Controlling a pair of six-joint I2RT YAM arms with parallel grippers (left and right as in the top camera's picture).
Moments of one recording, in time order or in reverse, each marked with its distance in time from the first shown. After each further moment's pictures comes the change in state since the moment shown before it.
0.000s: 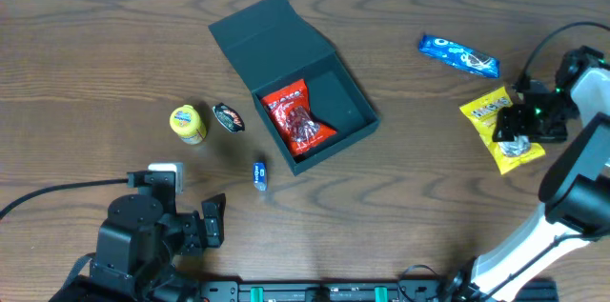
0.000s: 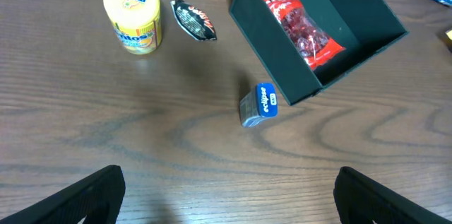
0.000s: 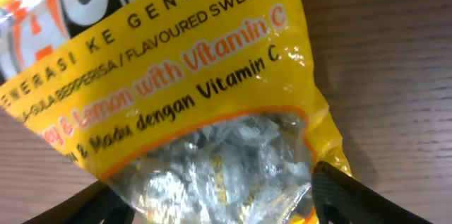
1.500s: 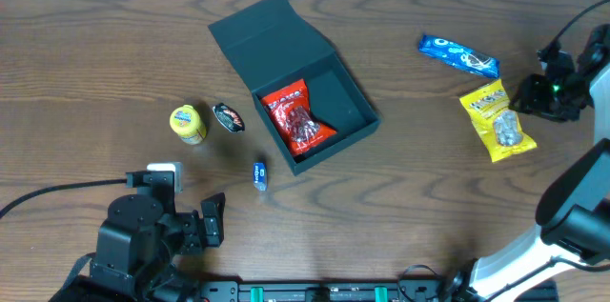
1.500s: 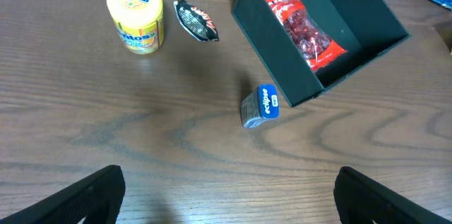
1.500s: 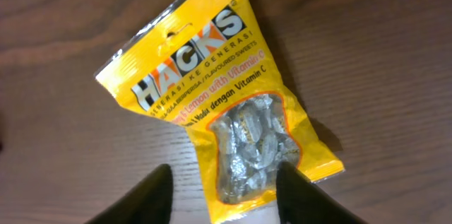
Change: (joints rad) left arm 0.000 0.000 0.000 0.000 -0.007 -0.010; right arm 0.000 -0.144 0.089 -0.030 -0.168 0.204
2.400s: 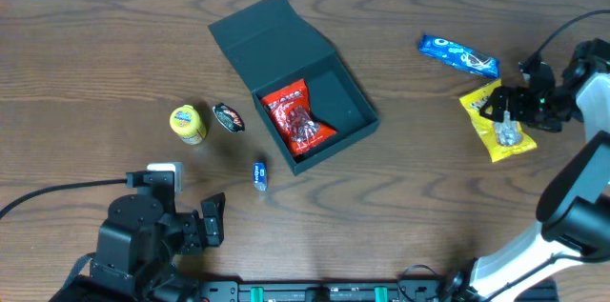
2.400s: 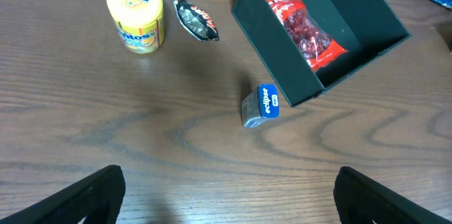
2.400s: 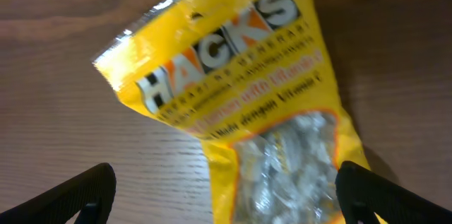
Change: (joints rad) left arm 0.000 0.000 -0.002 0.000 0.000 0.000; right arm 0.000 0.023 -0.133 0.119 -0.105 -0.097
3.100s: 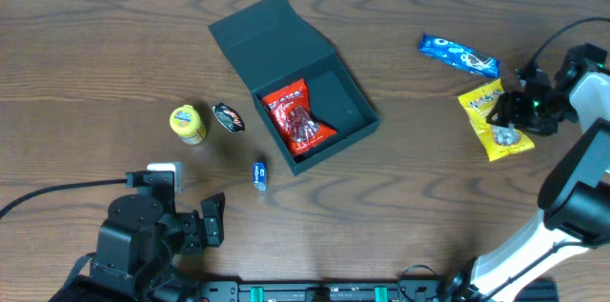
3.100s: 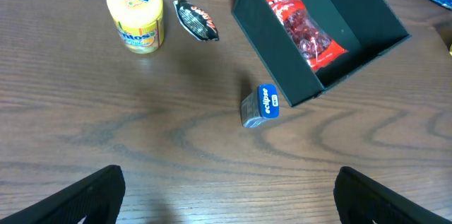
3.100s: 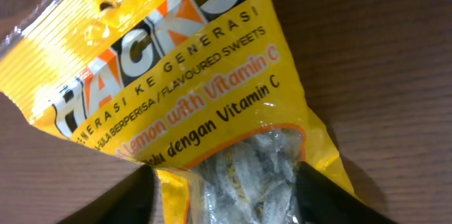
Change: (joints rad) left arm 0.000 0.000 0.000 0.000 0.000 0.000; right arm 0.000 0.074 -0.002 0.045 0.090 0.052
